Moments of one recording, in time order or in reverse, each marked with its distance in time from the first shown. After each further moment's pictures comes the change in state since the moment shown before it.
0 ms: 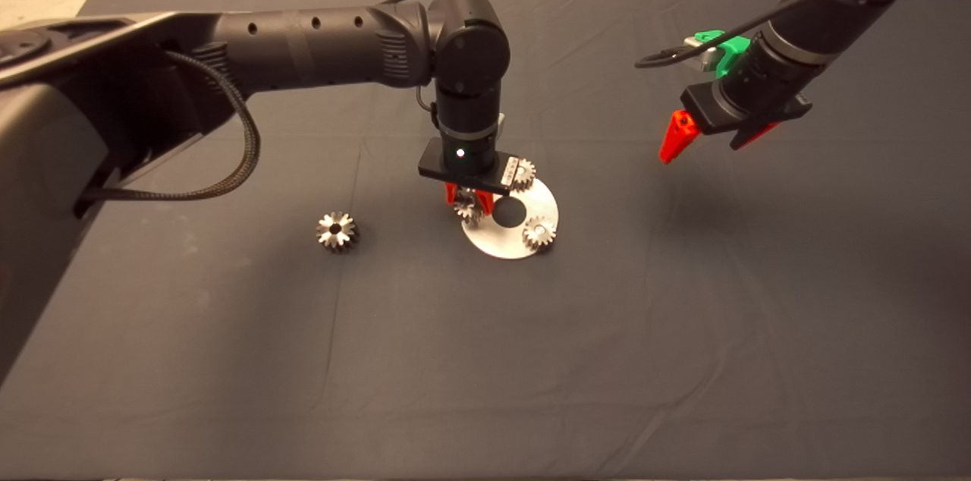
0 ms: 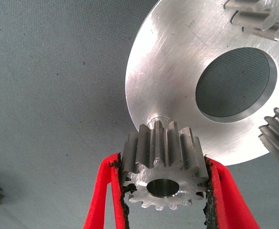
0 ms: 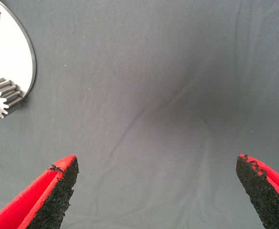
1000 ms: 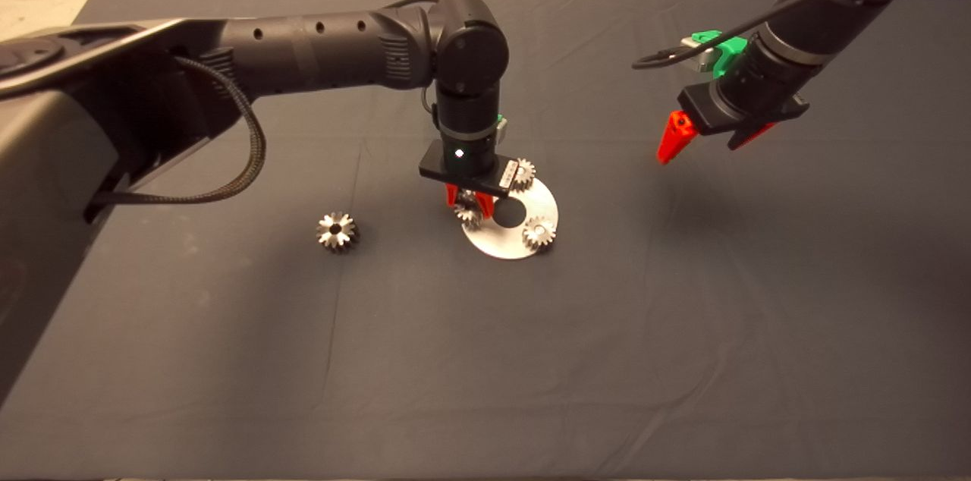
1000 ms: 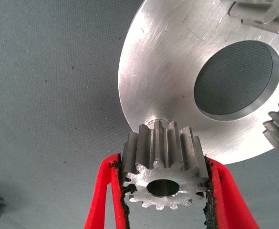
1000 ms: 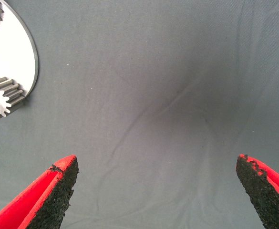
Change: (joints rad) left arm 0.018 0.011 -0.058 -0.030 0.003 0.105; right arm 0.000 0.004 0.001 0.000 -0.001 0.000
